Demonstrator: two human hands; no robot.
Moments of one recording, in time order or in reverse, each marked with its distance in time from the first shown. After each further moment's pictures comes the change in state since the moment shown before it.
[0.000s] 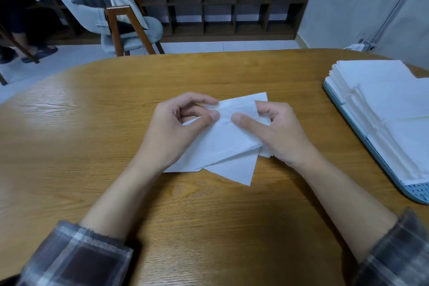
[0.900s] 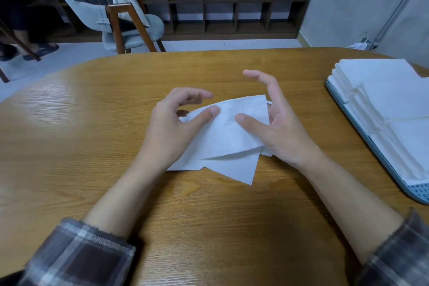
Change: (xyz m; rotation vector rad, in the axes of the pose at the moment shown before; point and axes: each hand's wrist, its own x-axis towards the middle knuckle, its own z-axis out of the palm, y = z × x) left_hand 0.002 -0.010 -0.001 0.113 0.102 0.007; right_hand 0.003 0.002 -0.003 -0.044 -0.106 -0.088
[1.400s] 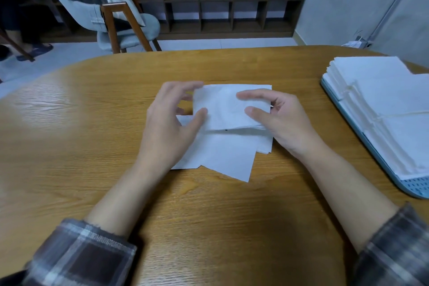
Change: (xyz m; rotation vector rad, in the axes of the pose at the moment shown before) left_hand -0.003 -0.009 0.002 0.276 0.082 0.244; right_hand 0.005 0.007 -0.017 -0.121 0.191 0.089
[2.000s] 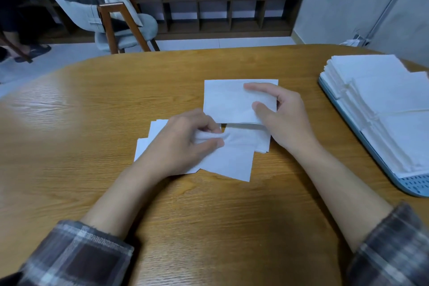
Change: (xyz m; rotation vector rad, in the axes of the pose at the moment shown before) left_hand -0.004 -0.003 0.007 0.057 -0.432 -0.056; right_hand 0.004 0.007 0.000 -0.233 0.185 -0.039
